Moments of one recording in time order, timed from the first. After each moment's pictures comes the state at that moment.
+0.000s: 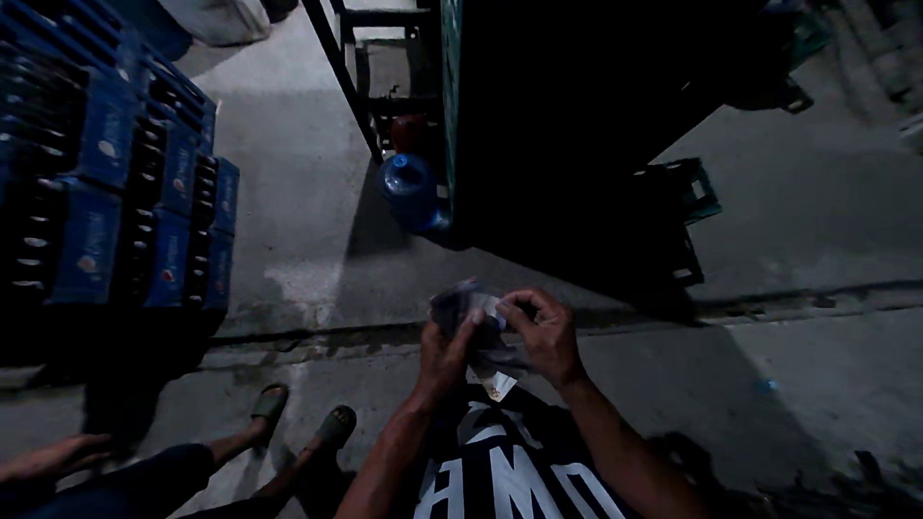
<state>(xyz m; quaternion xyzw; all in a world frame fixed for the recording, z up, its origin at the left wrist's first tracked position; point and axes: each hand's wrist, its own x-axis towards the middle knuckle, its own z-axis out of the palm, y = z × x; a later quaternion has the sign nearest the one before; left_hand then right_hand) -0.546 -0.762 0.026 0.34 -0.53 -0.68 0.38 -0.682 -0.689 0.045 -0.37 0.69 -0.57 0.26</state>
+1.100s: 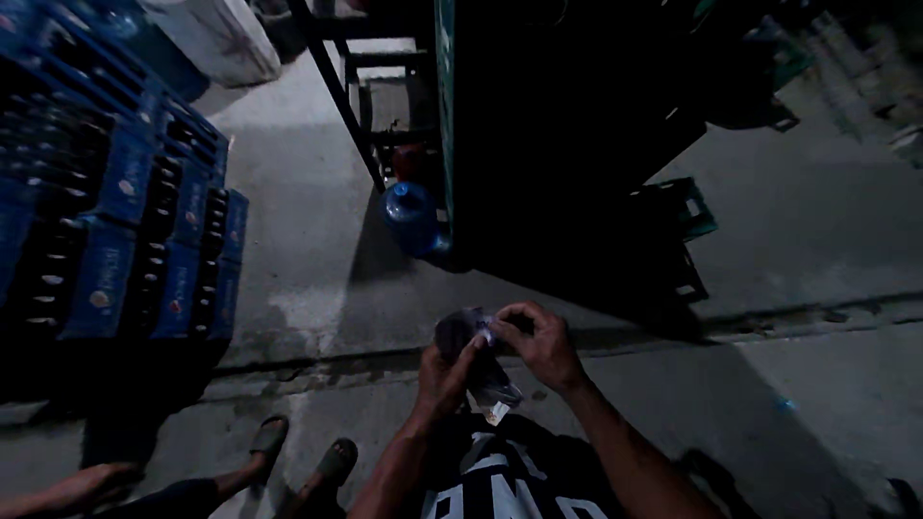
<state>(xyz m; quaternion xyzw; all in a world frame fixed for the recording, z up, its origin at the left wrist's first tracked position) -0.556 -0.776 0.025 0.32 -0.57 -0.67 0.35 -0.712 -0.709 0.057 -0.39 0.70 -0.51 0.32</state>
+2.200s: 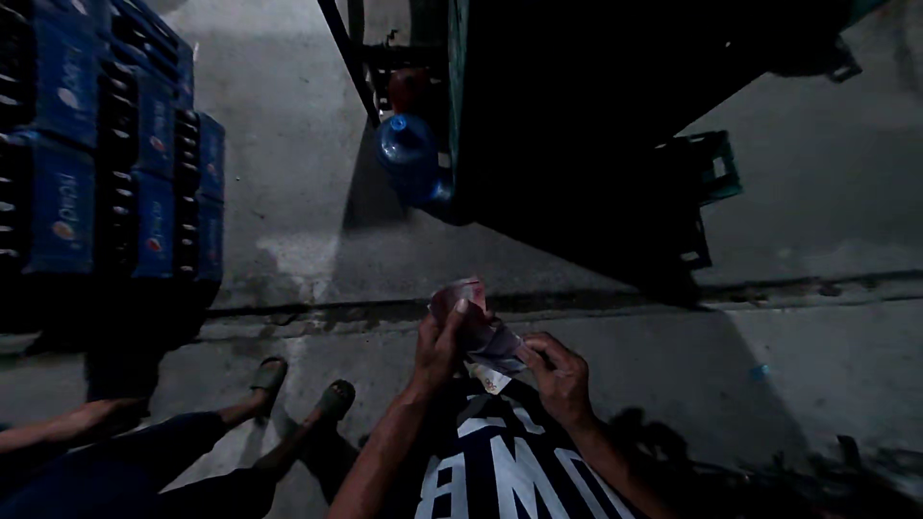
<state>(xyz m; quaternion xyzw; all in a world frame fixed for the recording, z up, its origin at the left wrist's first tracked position) -0.539 -0.763 -0.008 0.35 -0.49 -0.73 0.32 -0.666 -0.621 -0.004 -0.38 0.69 -0.56 0.25</state>
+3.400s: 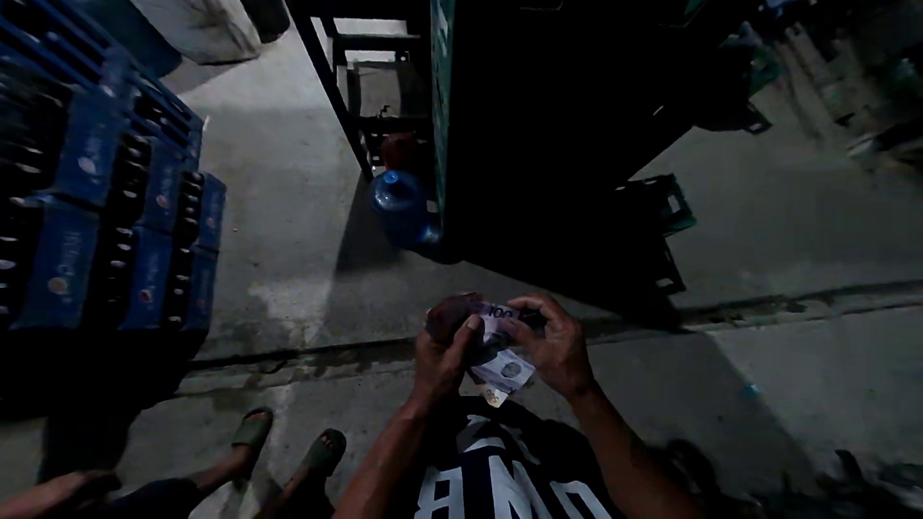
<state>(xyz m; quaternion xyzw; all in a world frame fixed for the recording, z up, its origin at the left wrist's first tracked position) -0.556 -0.771 0.027 0.28 -0.52 -0.69 0.41 -0.696 -0.679 0.058 -0.41 0.70 -0.54 0.21</state>
